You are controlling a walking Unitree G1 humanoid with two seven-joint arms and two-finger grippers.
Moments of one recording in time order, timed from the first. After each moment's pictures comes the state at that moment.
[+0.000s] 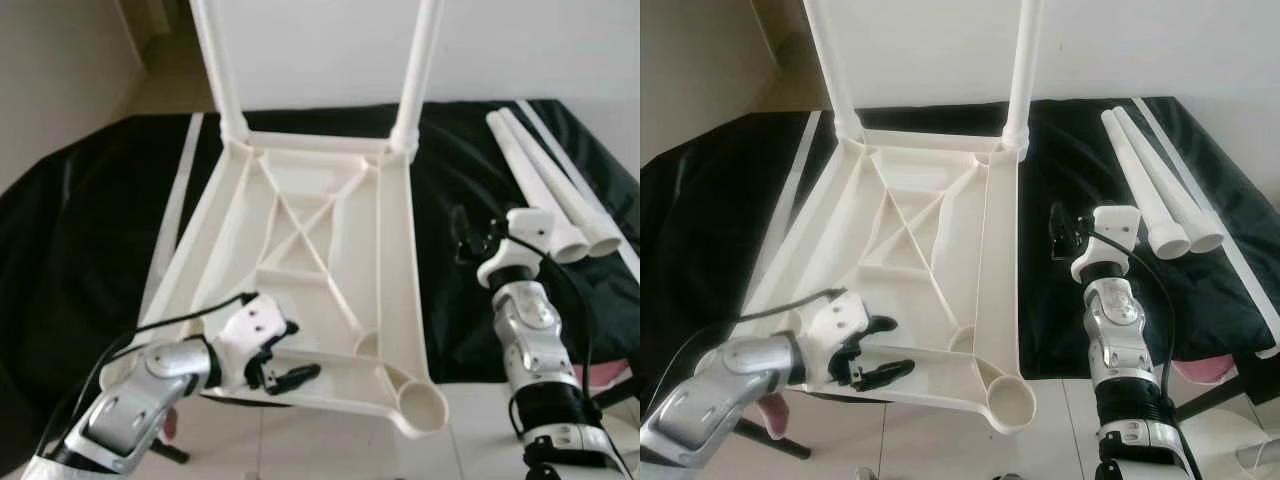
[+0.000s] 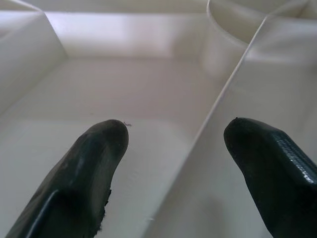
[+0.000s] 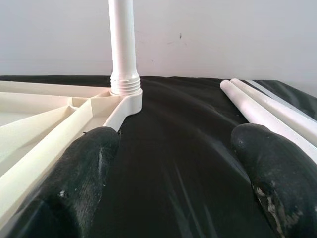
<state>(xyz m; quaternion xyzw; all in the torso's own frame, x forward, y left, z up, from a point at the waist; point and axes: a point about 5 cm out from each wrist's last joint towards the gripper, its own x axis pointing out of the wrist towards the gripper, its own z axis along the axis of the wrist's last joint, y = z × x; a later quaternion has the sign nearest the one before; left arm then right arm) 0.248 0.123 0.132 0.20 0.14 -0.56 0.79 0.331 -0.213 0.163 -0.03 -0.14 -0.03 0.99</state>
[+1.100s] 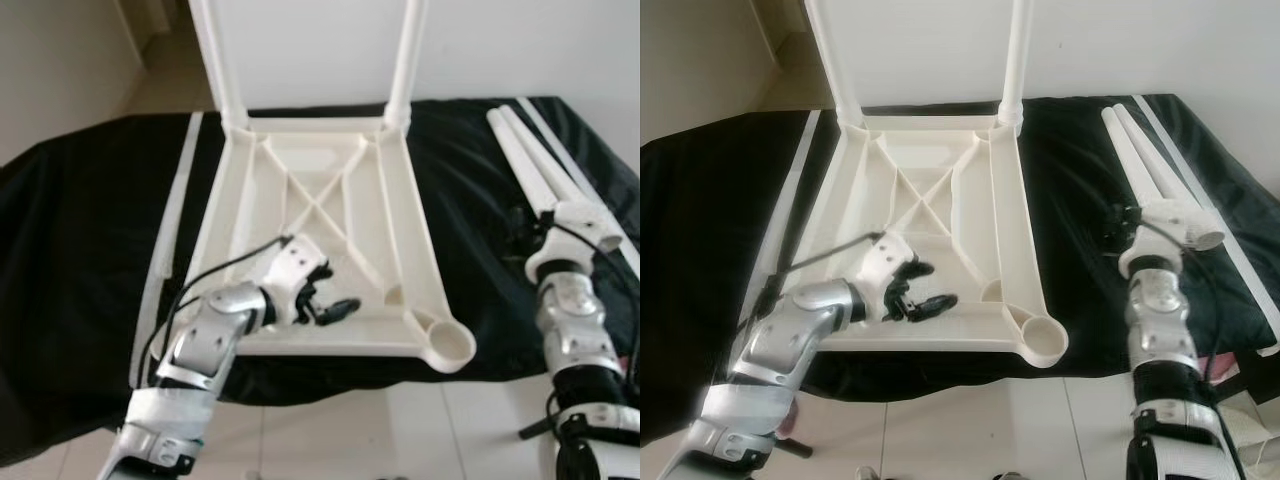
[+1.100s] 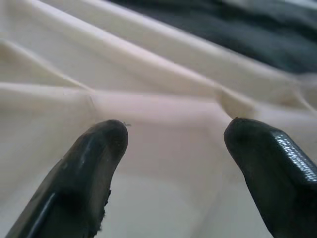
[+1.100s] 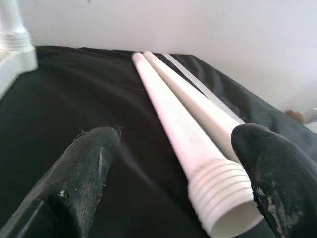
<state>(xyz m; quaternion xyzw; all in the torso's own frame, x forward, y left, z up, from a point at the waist) 0.295 0.080 0.169 0.09 0.04 -0.48 0.87 0.338 -0.279 0.170 -0.08 -0.08 -0.18 0.98</state>
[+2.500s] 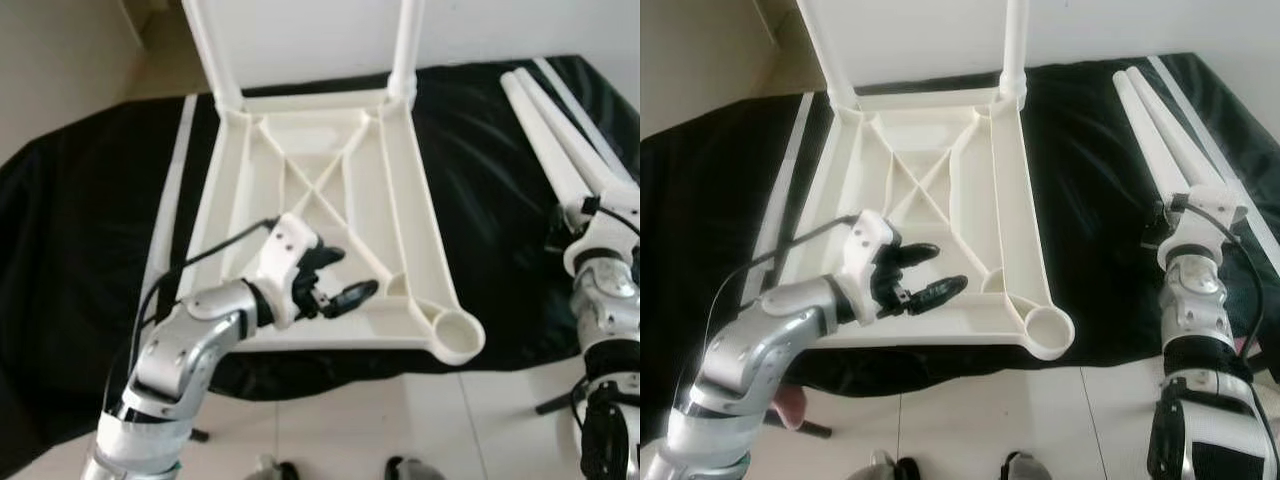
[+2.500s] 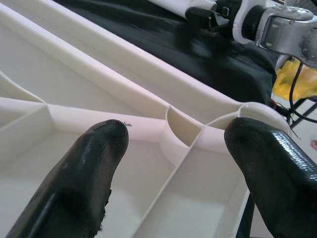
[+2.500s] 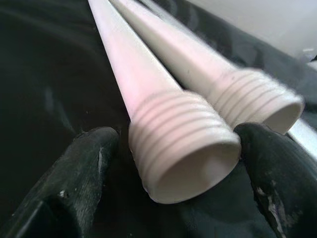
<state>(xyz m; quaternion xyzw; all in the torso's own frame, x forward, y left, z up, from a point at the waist) 0.263 0.073 0.199 0.03 0.03 -0.55 0.83 0.345 -0.315 0.178 -0.05 -0.03 -0.21 0.98</state>
